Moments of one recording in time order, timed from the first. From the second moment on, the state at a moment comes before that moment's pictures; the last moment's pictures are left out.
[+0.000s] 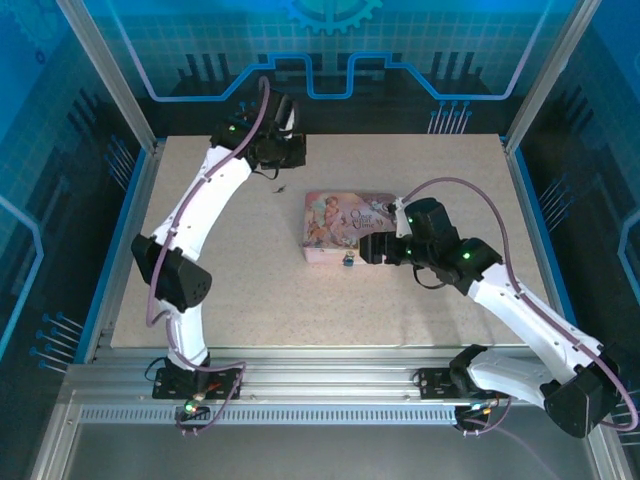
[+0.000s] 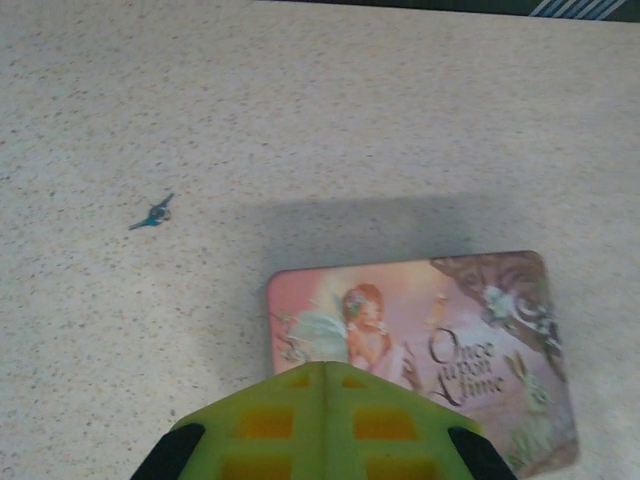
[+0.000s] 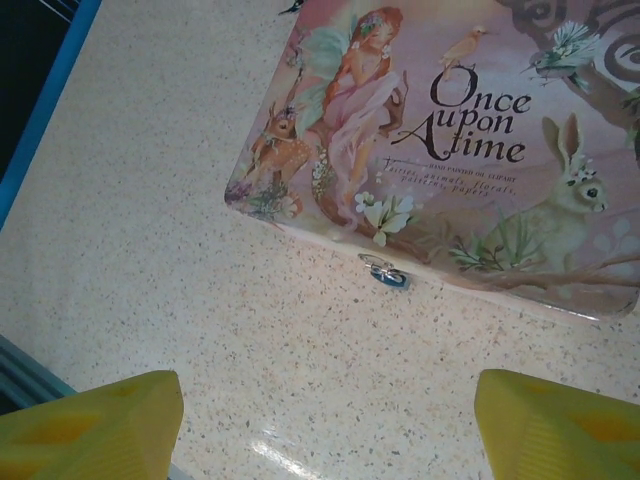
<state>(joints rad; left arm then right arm) -0.41 1.92 2.16 -1.10 -0.01 -0.42 0.57 1.07 0.98 -0.64 -0.13 0.47</state>
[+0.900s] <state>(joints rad) -0.32 2.35 2.18 -1.01 -0.16 -0.49 0.55 0.97 0.90 -0.65 -0.16 0.48</state>
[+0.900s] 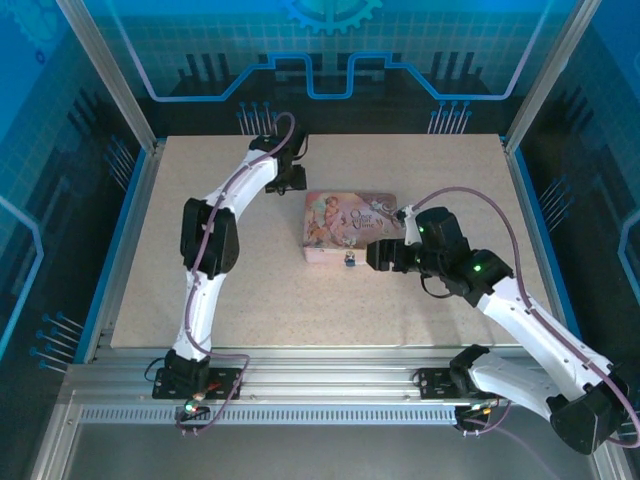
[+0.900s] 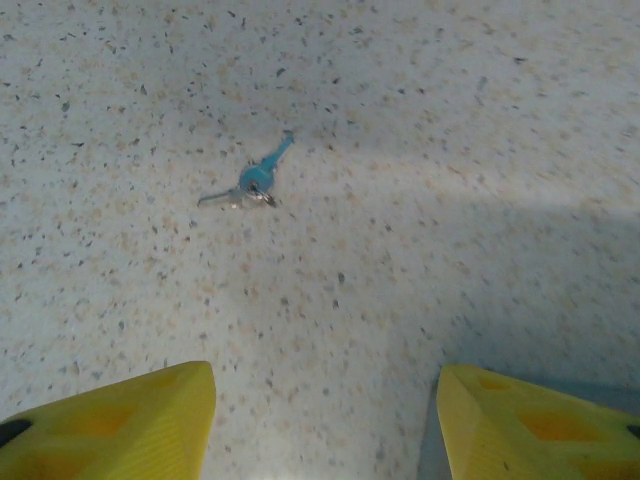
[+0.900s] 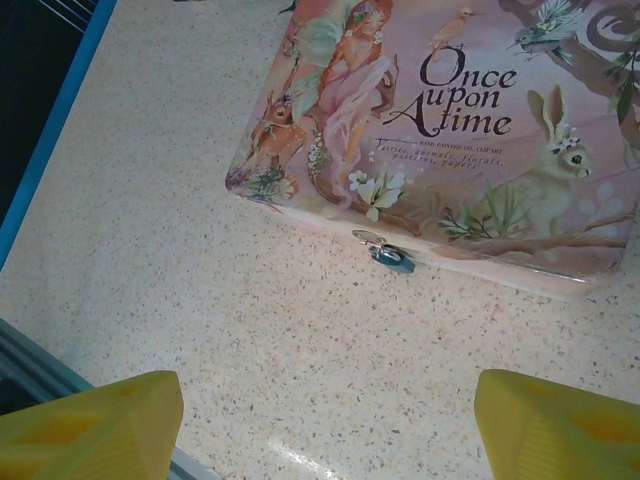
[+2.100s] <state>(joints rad) -0.24 2.64 2.44 -1.00 -0.13 -0.56 0.44 0.99 0.90 -0.67 -0.17 0.49</state>
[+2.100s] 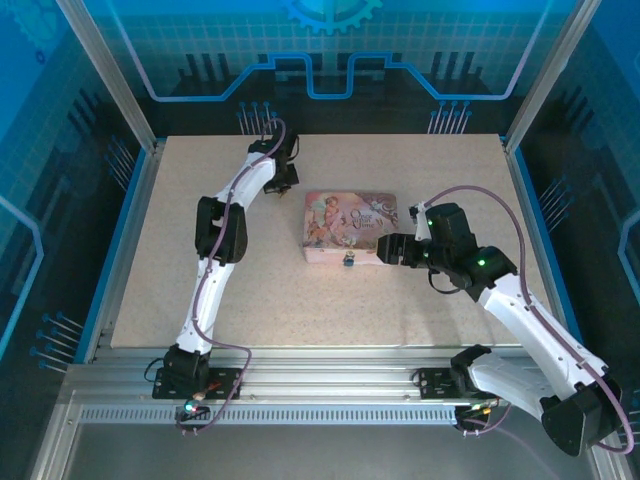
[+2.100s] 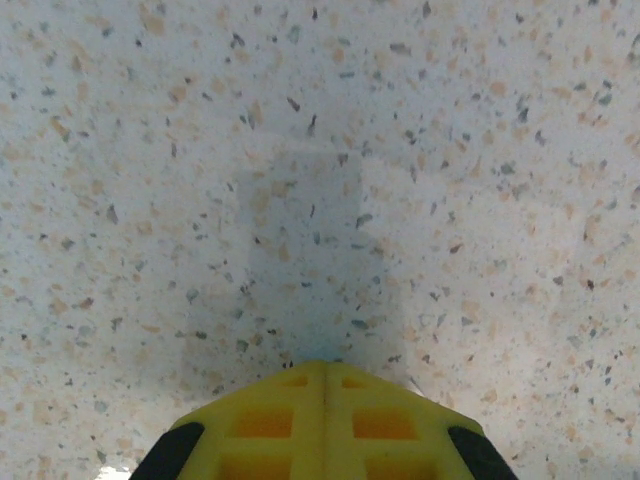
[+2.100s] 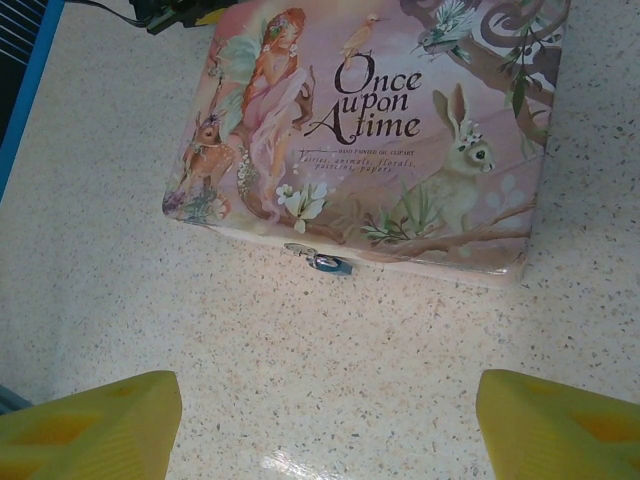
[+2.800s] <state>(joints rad) -0.26 2.40 2.26 -0.98 -0.07 -0.53 0.44 0.94 0.84 -0.64 -0.21 0.50</state>
